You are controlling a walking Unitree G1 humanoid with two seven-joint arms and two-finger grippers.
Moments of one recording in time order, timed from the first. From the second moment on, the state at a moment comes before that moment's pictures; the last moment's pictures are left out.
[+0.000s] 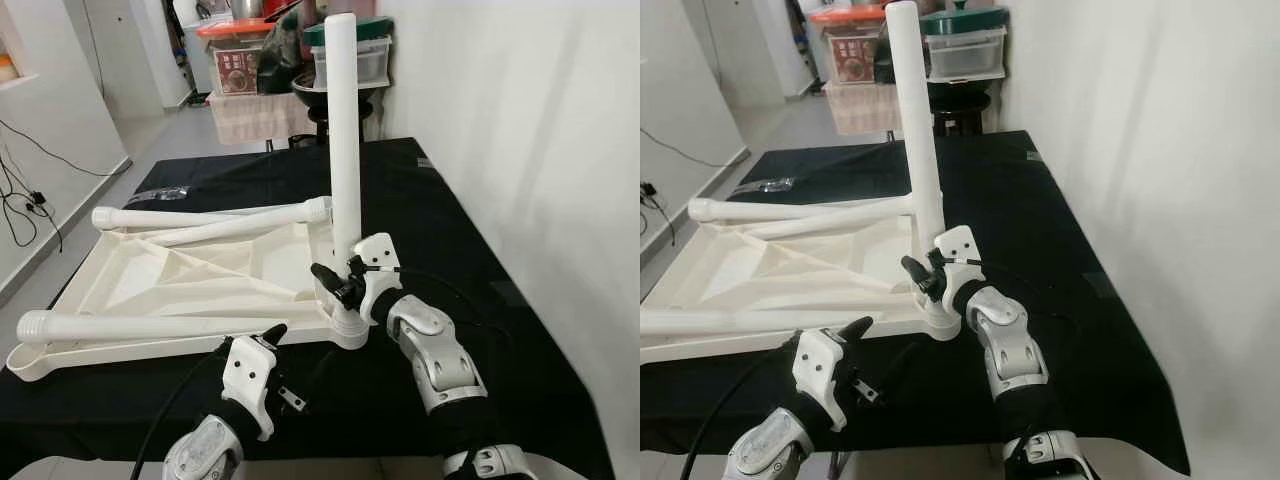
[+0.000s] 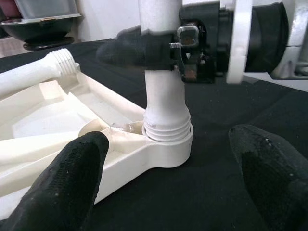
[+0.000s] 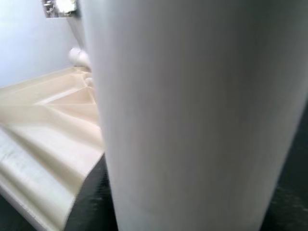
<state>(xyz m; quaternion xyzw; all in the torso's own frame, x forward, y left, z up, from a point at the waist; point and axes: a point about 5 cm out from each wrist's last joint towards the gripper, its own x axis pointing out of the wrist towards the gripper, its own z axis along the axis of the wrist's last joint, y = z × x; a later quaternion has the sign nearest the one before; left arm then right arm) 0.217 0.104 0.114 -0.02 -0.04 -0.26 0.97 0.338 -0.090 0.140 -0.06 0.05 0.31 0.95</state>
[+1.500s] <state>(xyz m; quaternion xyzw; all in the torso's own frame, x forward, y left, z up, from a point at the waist) 0.219 0.103 0.122 -0.02 -0.04 -0.28 0.96 0.354 -0.081 0.154 -0.02 0.02 0.23 0.97</state>
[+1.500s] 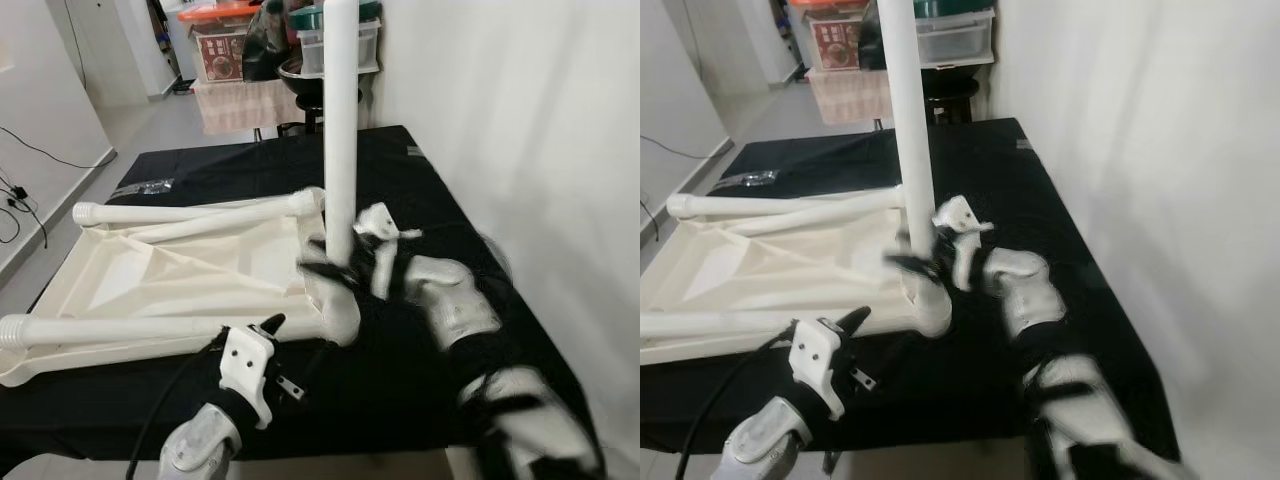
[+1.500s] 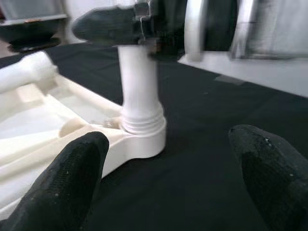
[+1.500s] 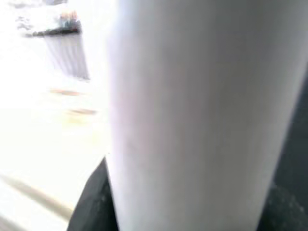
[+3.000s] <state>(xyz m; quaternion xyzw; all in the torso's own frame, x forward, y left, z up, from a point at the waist) 0.222 0.104 0.121 -0.02 -0.04 -0.27 0.96 0.367 -0.084 0.180 -0.06 0.05 0.62 0.78</state>
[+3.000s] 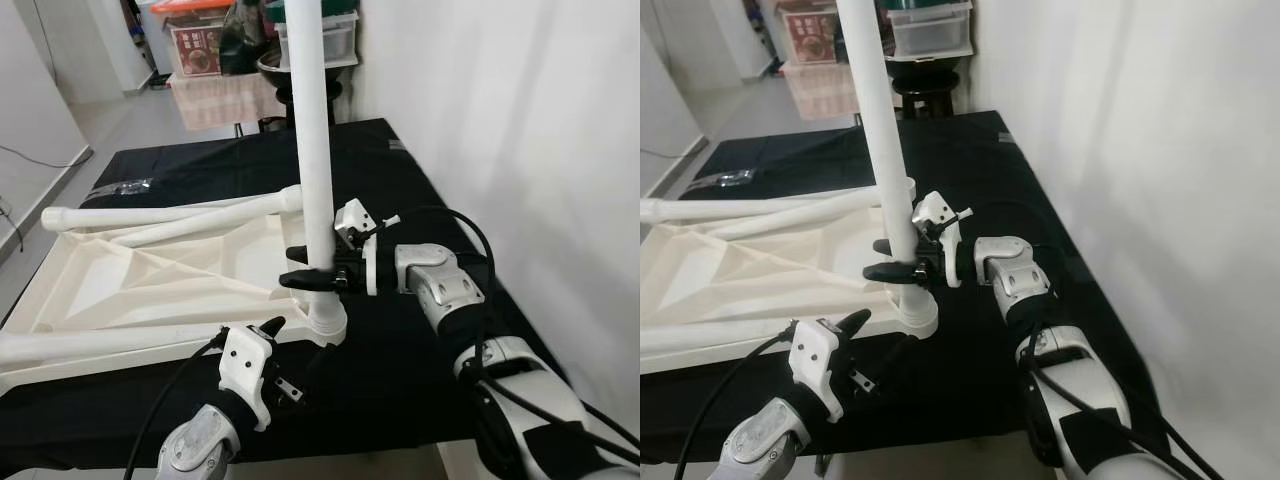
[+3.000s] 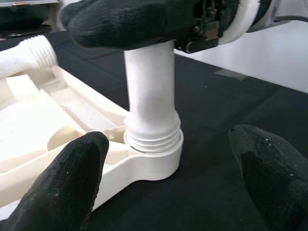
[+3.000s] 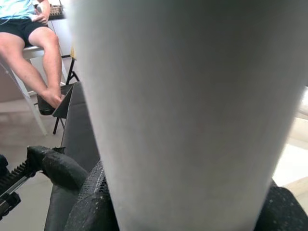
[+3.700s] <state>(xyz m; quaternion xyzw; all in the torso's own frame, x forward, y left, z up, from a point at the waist) 0.220 0.106 0.120 -0.03 -0.03 -0.27 0.96 0.357 -0.063 0.153 -0.03 0.04 0.27 0.96</state>
